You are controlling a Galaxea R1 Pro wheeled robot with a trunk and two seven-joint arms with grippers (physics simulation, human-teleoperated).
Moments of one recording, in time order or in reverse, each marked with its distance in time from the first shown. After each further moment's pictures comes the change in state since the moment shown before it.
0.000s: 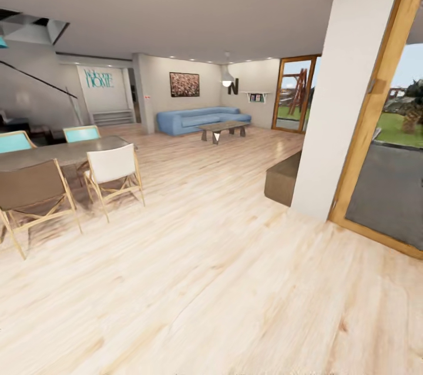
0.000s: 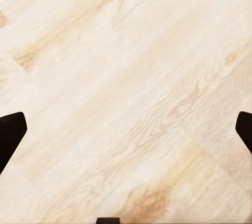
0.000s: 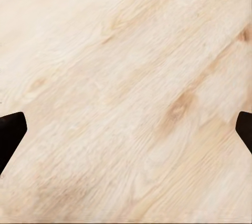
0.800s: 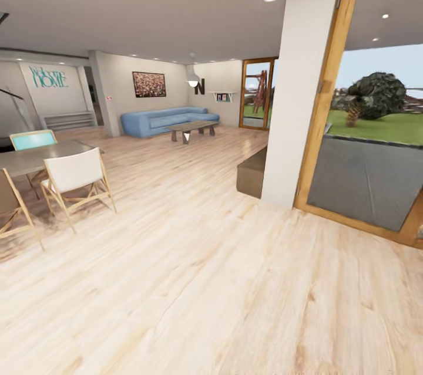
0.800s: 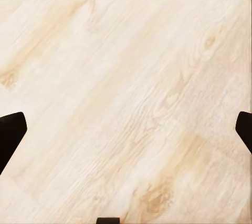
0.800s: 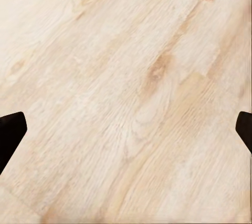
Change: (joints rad) left arm 0.000 0.000 0.000 0.001 0.000 0.000 0.000; right arm 0.000 0.000 0.001 -0.001 0.000 0.001 0.000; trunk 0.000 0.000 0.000
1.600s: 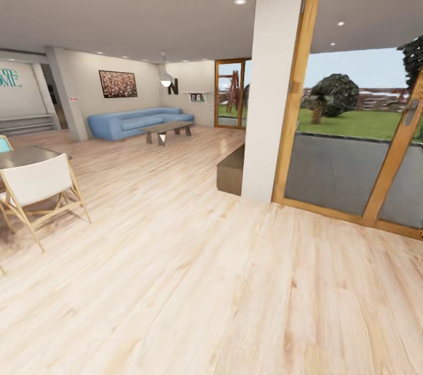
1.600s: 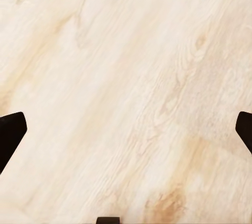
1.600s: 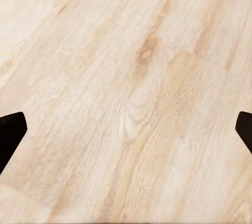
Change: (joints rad) left arm 0.000 0.000 0.000 0.001 0.000 0.000 0.000; right arm 0.000 0.000 0.000 0.000 0.000 0.000 -0.001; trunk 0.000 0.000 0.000
